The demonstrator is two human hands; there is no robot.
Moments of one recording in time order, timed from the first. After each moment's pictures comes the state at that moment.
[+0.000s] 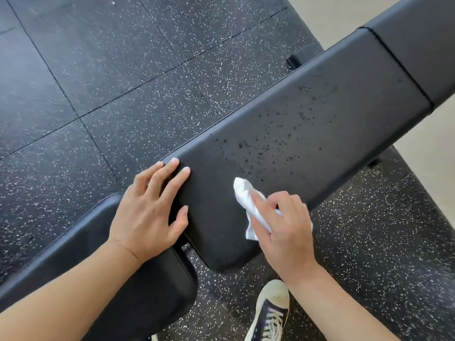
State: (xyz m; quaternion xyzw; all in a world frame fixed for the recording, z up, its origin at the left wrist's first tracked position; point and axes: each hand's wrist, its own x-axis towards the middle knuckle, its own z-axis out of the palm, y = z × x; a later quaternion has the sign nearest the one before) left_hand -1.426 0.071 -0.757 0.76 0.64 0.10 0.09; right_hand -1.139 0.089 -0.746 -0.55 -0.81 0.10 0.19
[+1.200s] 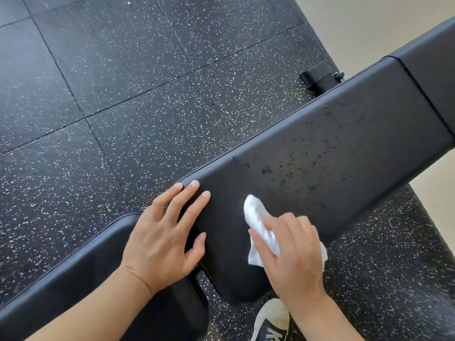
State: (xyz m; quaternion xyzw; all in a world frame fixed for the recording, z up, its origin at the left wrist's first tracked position) left_hand -1.430 0.073 -0.759 0.77 0.62 0.11 0.08; right_hand -1.169 0.099 -0.754 -0.56 -0.80 0.08 0.18
